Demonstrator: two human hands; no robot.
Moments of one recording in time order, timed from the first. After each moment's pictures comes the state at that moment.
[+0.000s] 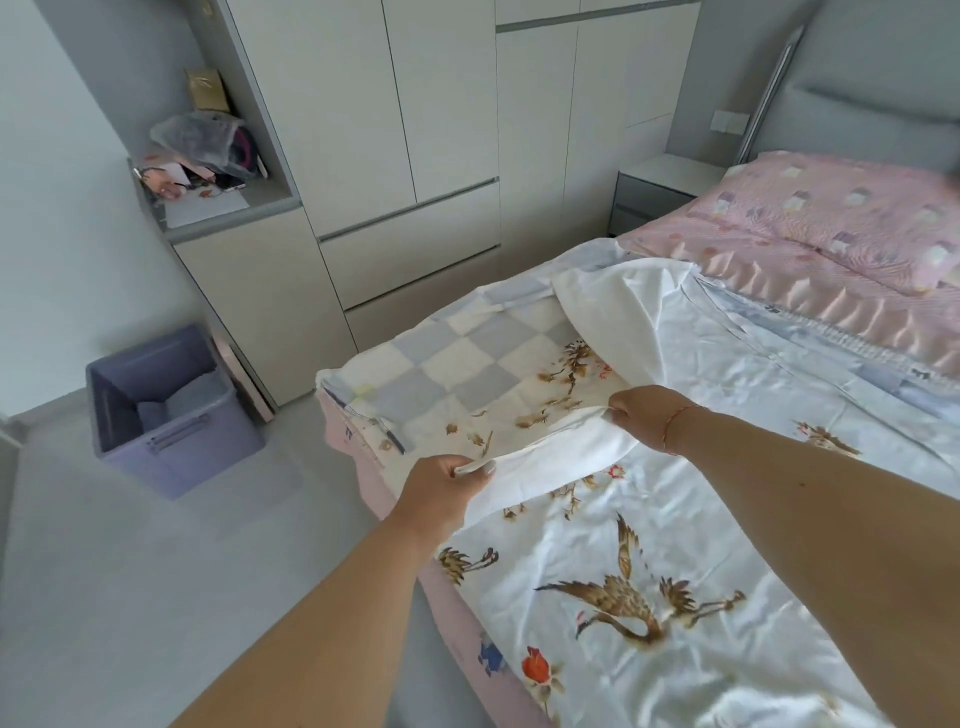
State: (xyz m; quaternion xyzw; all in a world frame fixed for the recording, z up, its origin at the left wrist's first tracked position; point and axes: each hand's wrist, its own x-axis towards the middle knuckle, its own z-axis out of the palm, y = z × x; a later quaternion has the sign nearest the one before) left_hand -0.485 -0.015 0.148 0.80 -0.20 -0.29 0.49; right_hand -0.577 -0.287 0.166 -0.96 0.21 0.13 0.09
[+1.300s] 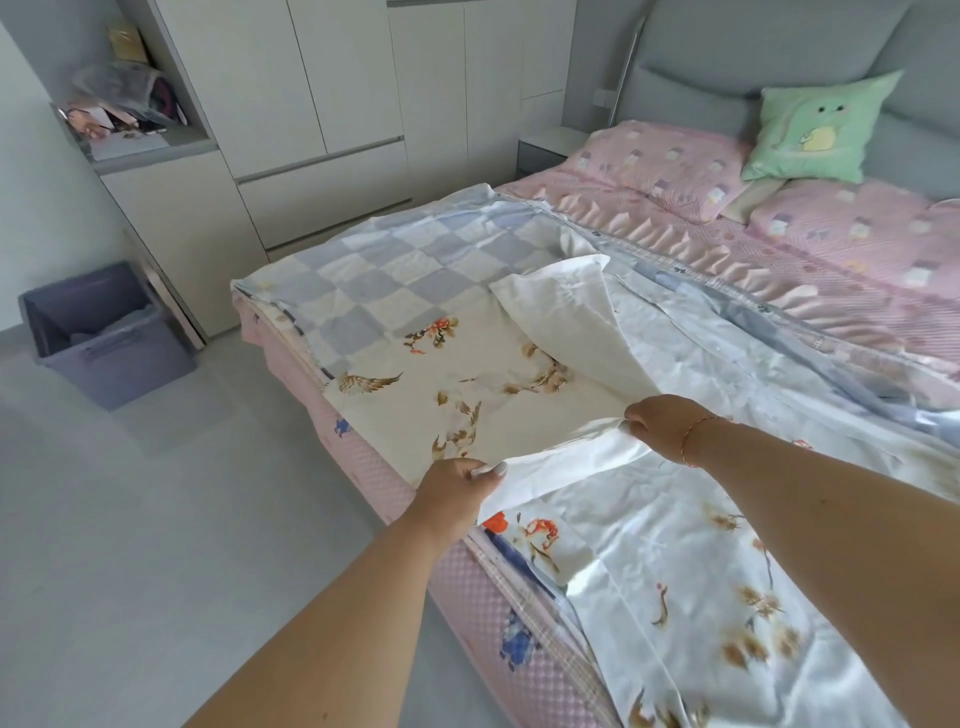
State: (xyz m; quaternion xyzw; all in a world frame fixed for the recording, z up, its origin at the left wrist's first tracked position) left_hand -0.972 0.016 0.121 0.78 -0.26 -0.34 0.46; right_hand -1.103 -0.252 0.163 -0.96 0.24 0.16 0.03
